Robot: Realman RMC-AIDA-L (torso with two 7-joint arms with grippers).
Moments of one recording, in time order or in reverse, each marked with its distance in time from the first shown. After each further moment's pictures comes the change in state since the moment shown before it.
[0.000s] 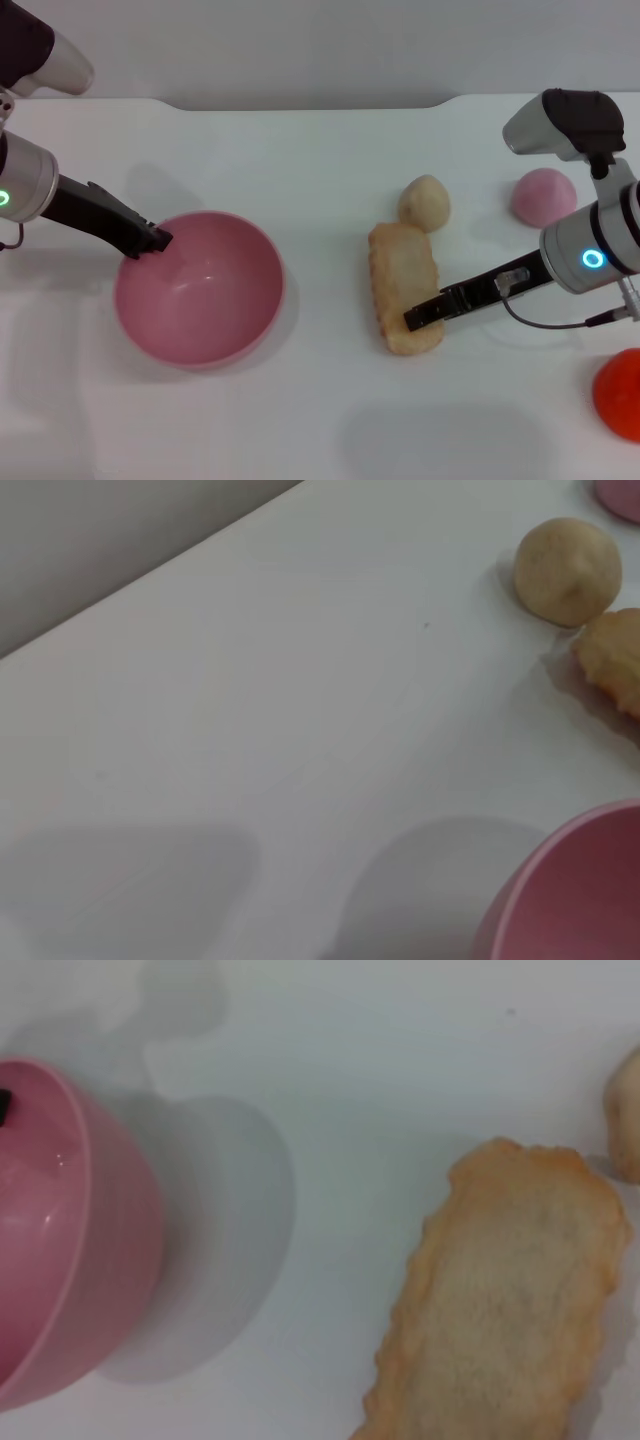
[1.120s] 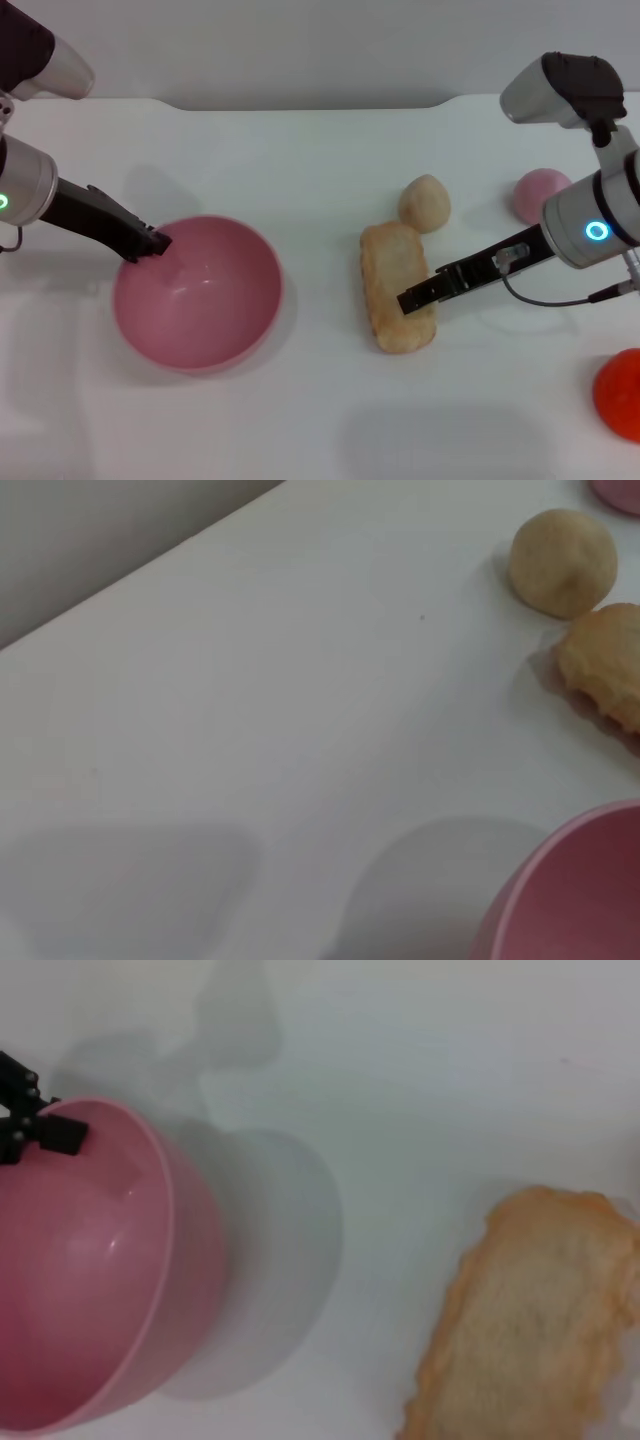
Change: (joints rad) left arm 0.004 -0.001 0.001 0.000 0.001 0.003 0.009; right arm 0.026 -0.007 0.020 -0.084 -0.002 -0.088 0.033
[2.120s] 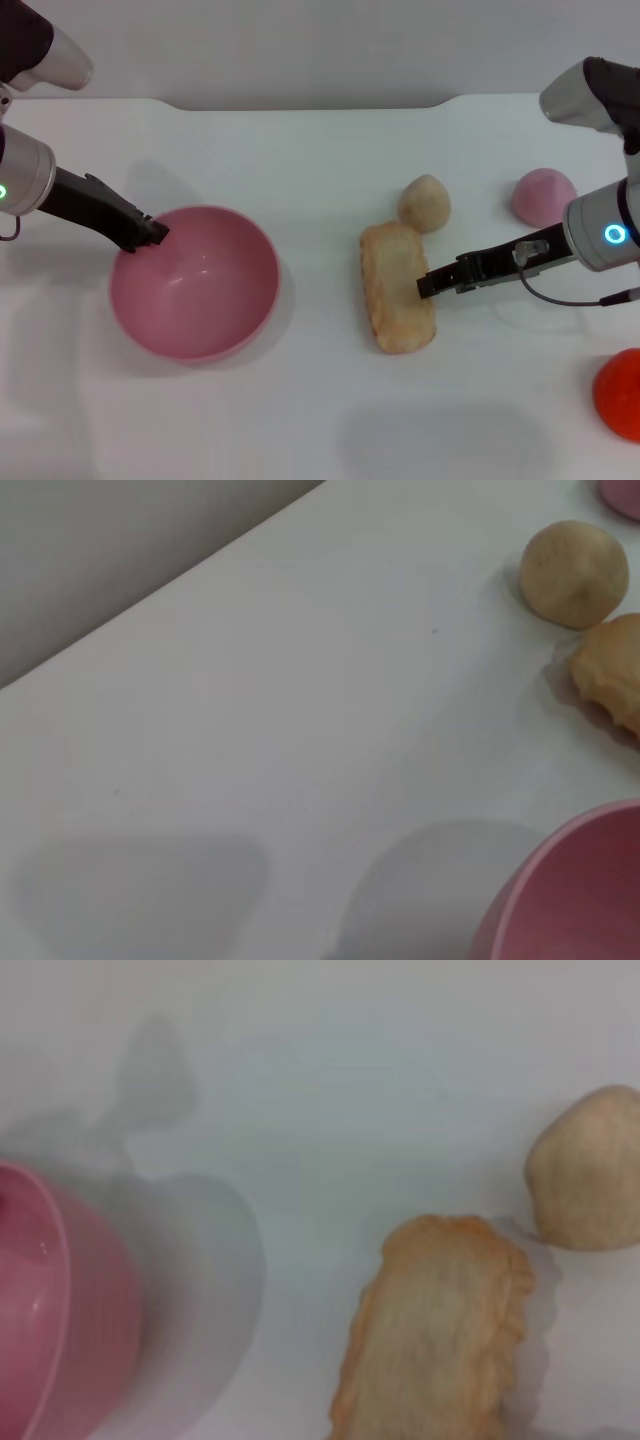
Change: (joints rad) left arm -0.010 0.007 0.000 0.000 0.001 -0.014 0.014; right arm -0.047 0.005 0.064 0.030 -0.008 0.076 0.019
